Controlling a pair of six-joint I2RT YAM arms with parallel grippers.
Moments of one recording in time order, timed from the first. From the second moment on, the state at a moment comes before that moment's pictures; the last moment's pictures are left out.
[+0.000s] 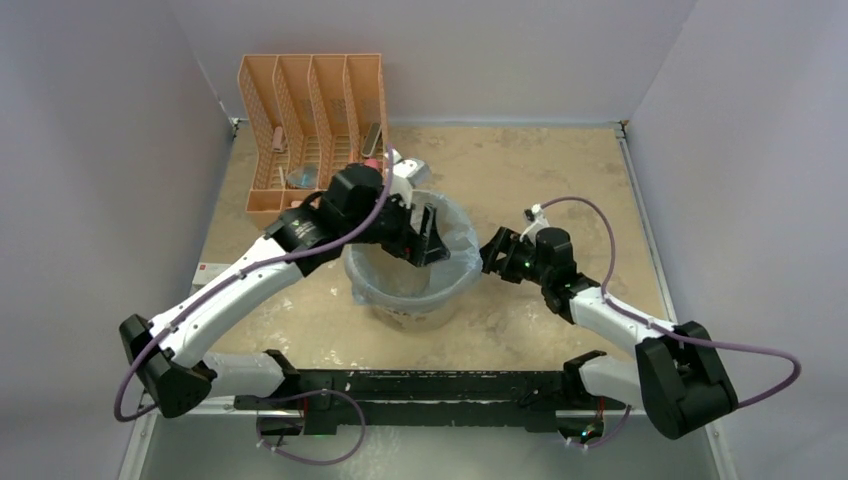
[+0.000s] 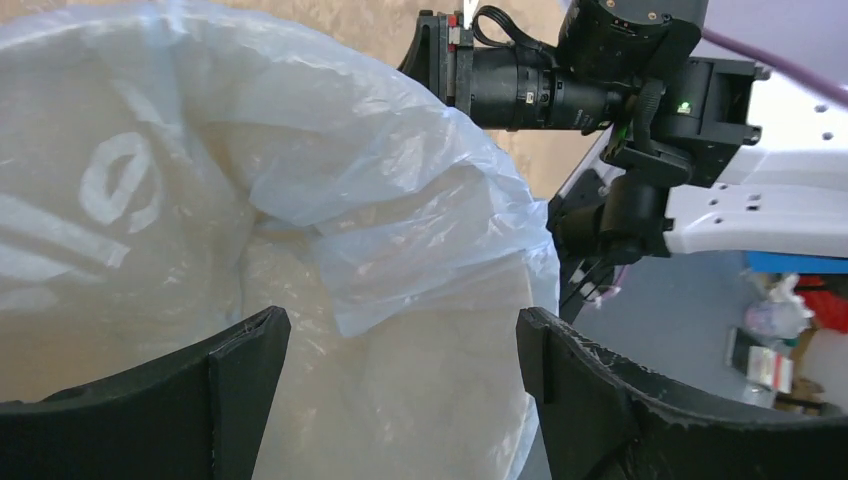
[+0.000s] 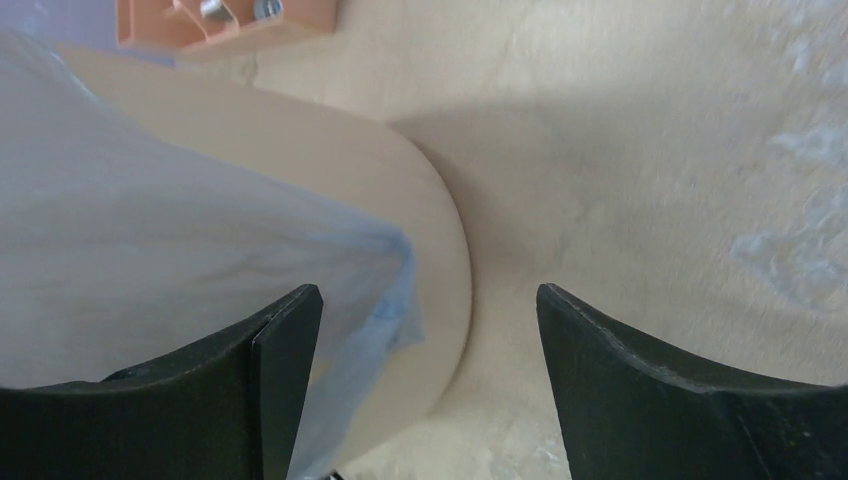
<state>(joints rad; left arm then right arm) -0.71 1.22 1.28 -0.57 0.37 -0.41 0.37 1.15 0.43 0.24 -0.32 0.77</state>
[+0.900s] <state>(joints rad) -0.87 1.54 1.24 -0.65 0.11 -0.38 0.37 0.99 0.33 0.21 -0.40 0.79</state>
